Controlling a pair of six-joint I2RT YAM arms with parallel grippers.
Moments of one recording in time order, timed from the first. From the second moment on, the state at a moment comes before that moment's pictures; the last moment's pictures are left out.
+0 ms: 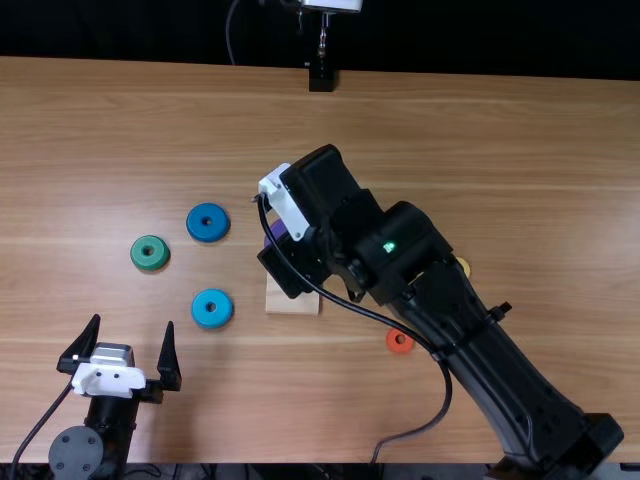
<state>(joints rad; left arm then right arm) -0.06 0.01 0.02 -0.06 0.03 -0.02 0.69 1.83 1.95 -1.16 -0.06 -0.09</state>
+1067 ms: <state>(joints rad) -0.06 0.01 0.02 -0.06 0.03 -0.02 0.69 1.90 1.95 -1.15 -0.06 -0.08</state>
